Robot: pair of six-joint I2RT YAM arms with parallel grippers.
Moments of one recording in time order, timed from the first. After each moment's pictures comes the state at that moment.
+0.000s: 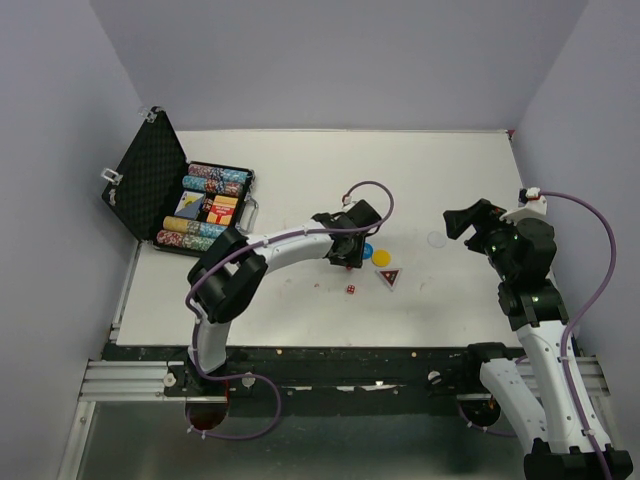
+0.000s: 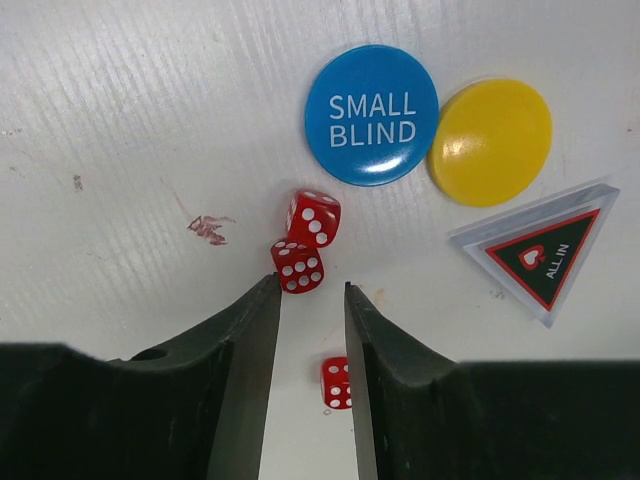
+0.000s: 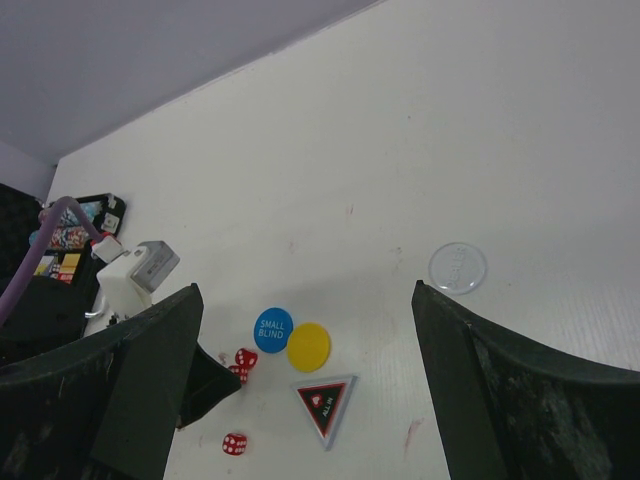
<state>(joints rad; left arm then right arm) -0.88 1.94 1.39 -0.55 -0.15 -0.65 0.05 0.65 0.70 -0.28 -0.07 0.47</state>
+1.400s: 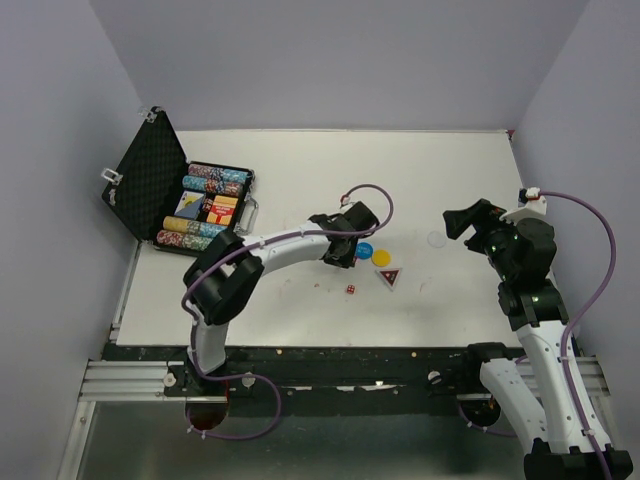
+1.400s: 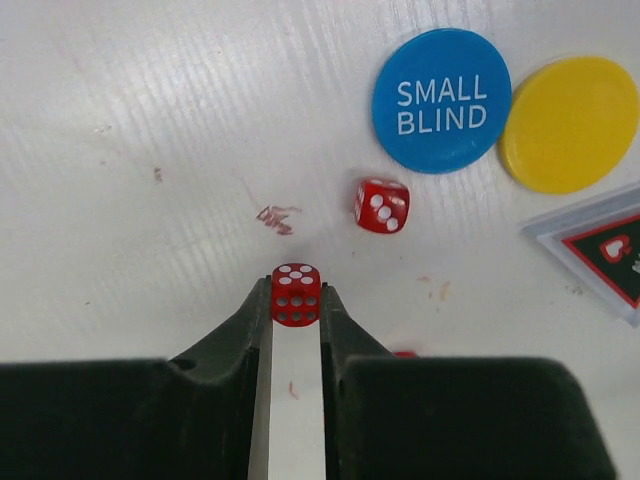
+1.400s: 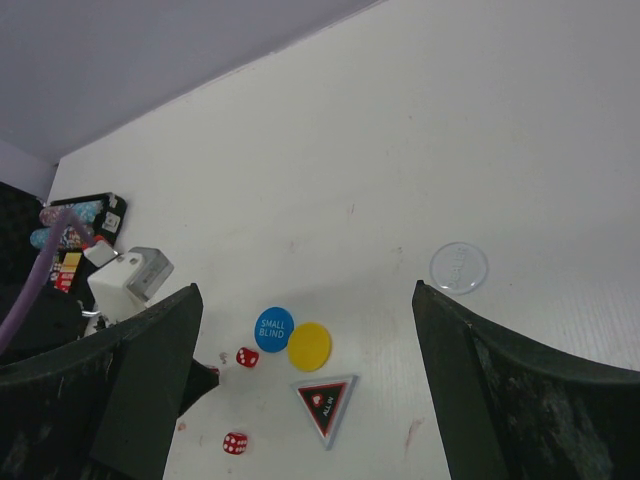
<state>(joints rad) -0.88 1.95 1.39 -0.57 -0.23 -0.57 0.05 0.65 0.70 -0.28 -0.07 0.47</state>
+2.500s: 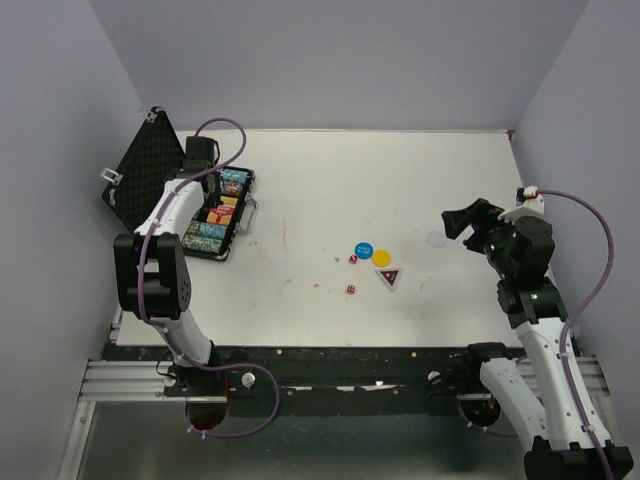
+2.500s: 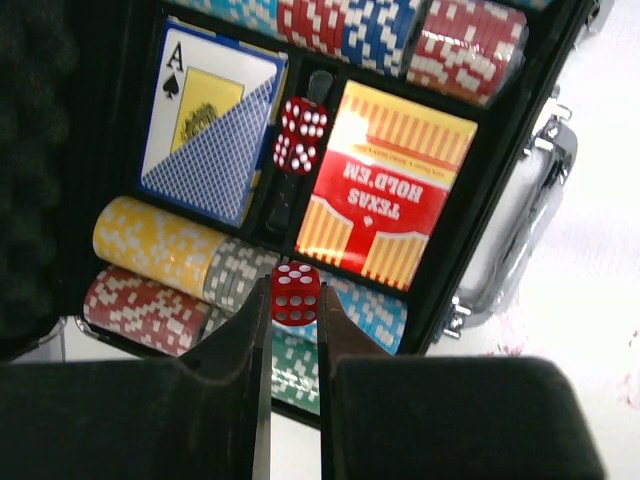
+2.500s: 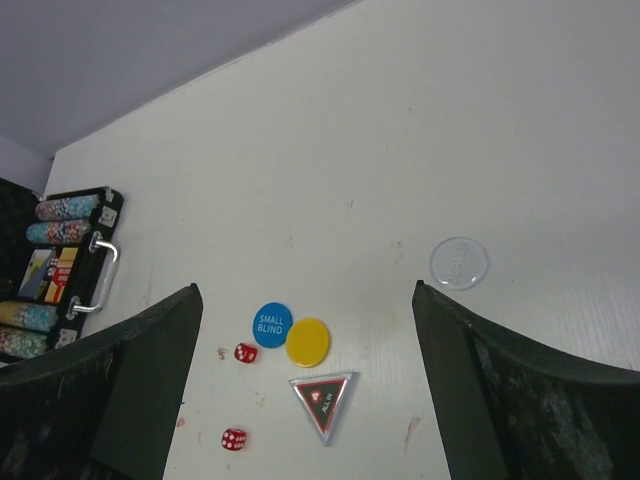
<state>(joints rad) -0.01 1.70 1.33 -0.56 -0.20 -0.04 0.05 0.67 0.70 -0.28 -0.08 0.47</state>
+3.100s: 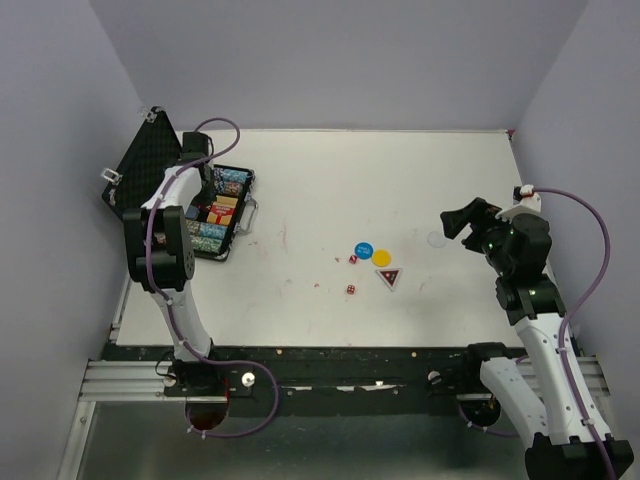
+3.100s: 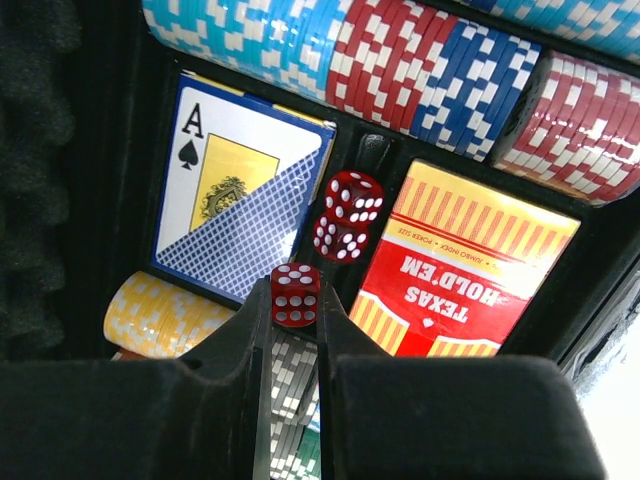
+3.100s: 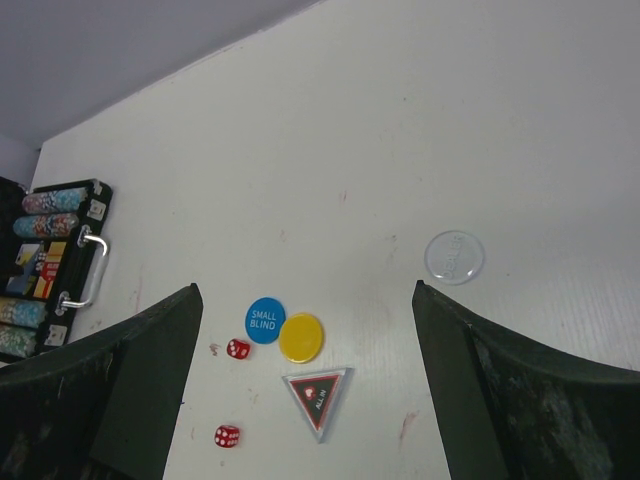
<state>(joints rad) 0.07 1.96 1.53 -0.59 -0.21 0.03 0.05 0.70 0.70 -0.28 -0.08 0.46</state>
